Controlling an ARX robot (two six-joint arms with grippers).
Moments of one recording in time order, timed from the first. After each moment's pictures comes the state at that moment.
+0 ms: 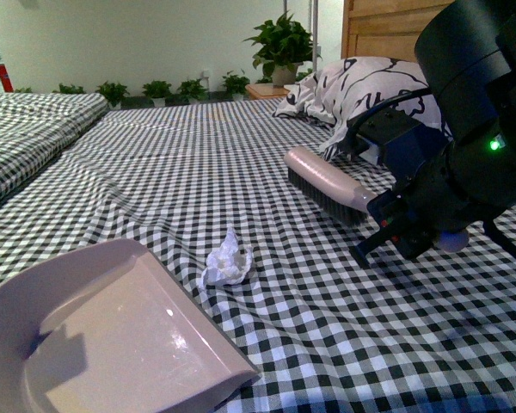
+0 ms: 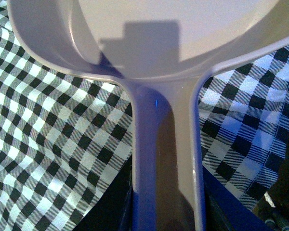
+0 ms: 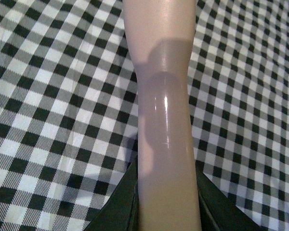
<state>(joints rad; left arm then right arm) 0.24 1.39 0.72 -0.36 0.50 1.21 0.44 1.83 1.17 -0.04 0.18 -0.33</state>
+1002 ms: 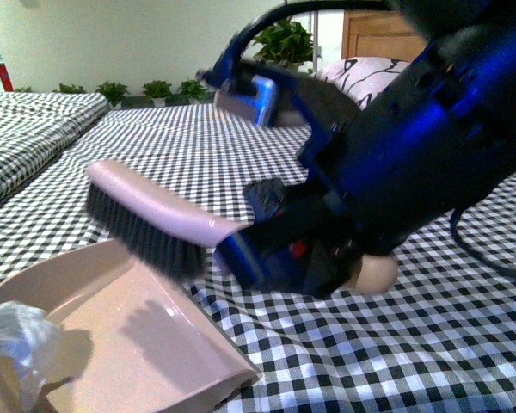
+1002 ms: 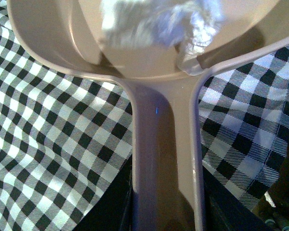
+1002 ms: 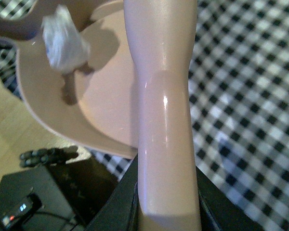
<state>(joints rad) 0.24 1.39 0.72 -0.36 0.50 1.21 0.60 1.62 1.19 -0.39 -0.32 -0.18</state>
